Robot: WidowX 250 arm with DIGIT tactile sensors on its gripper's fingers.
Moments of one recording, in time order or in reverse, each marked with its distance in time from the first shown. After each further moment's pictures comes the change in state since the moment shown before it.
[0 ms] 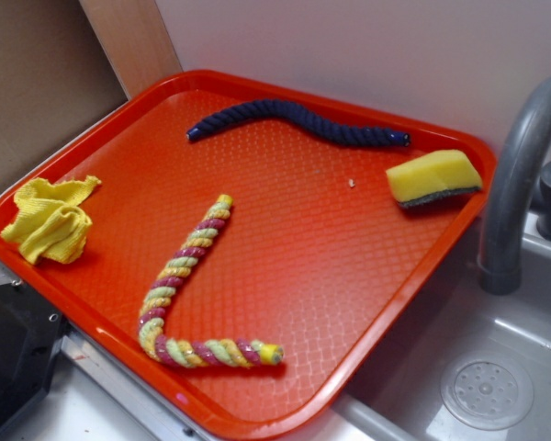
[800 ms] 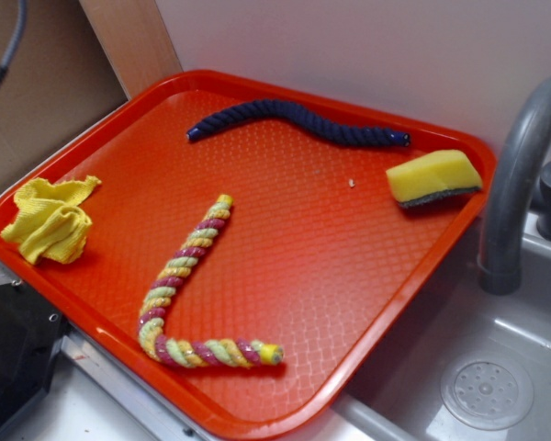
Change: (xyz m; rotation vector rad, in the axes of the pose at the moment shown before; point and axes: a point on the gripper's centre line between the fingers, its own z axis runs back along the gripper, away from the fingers) arm -0.009 0.029 -0.062 0.149 0.108 -0.124
